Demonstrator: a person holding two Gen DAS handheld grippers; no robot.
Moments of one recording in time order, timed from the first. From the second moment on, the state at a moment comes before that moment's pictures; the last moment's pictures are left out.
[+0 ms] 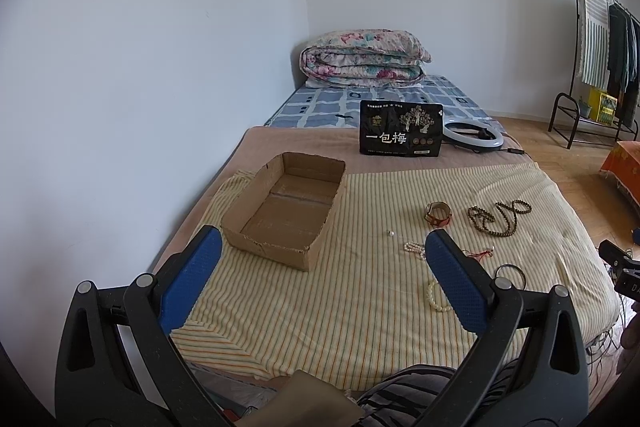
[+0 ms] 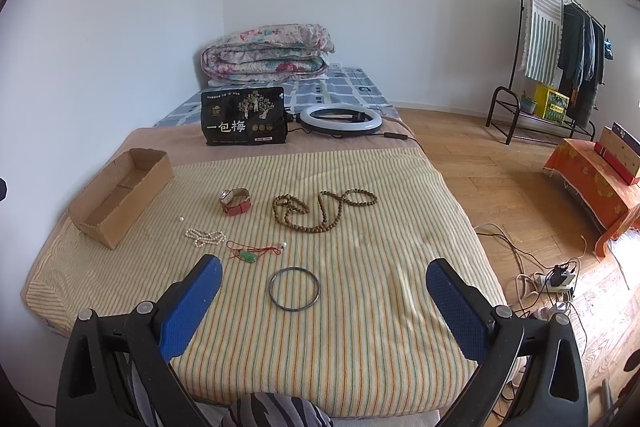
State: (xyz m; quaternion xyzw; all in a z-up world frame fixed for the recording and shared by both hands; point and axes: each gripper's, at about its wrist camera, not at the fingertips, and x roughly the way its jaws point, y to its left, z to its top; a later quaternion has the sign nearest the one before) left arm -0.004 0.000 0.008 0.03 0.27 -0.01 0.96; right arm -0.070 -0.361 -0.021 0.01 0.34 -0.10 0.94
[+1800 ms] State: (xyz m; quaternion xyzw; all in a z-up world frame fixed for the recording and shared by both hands) left arm 0.126 -0.088 -0.152 0.07 0.48 -0.20 0.85; right arm 0.026 -0.376 -0.158 -0.01 0.49 -0.04 0.87
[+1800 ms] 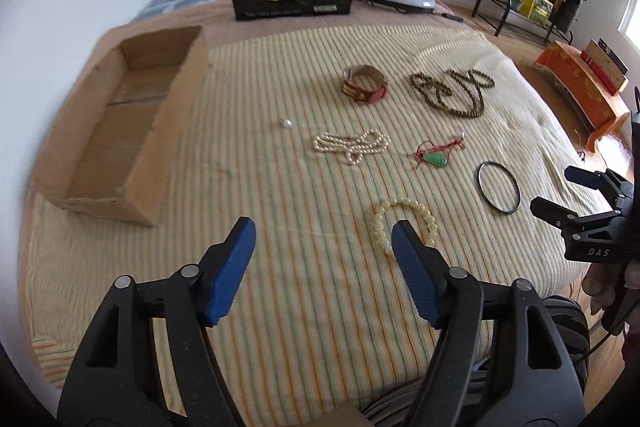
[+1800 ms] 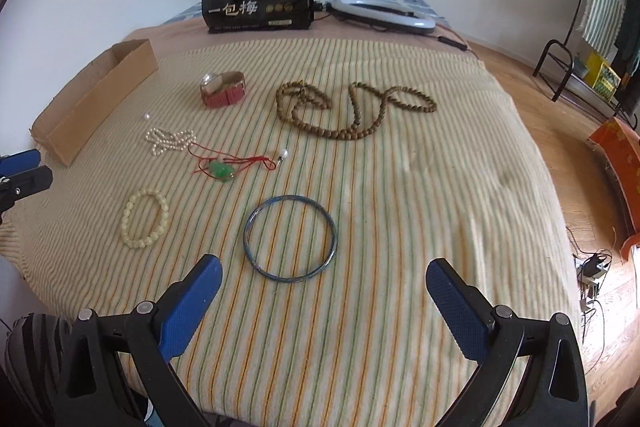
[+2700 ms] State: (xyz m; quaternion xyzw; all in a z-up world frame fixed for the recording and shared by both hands) left arm 0.151 -0.141 -0.221 0.13 0.52 -0.25 0.80; right arm 0.064 -0.364 -0.210 -0.04 0.52 0.00 0.85
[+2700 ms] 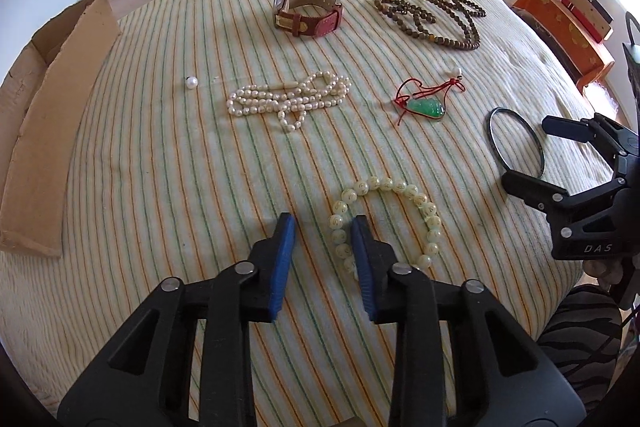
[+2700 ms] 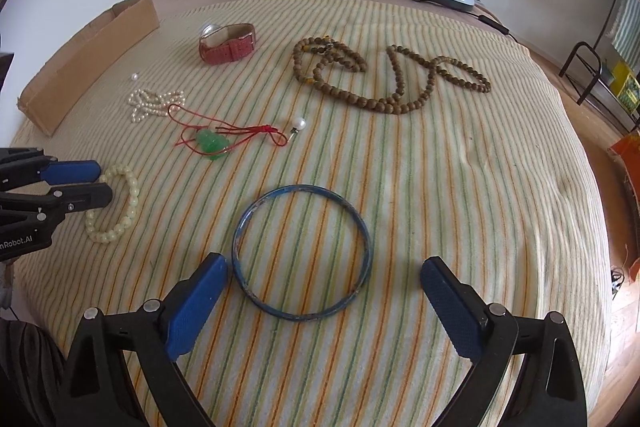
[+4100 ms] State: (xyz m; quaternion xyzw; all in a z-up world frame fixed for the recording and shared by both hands) left arm 0.133 -0.064 -0.123 0.06 0.42 -0.22 0.88; right arm 0.050 -0.314 -0.131 -0.05 0.45 0.03 0.89
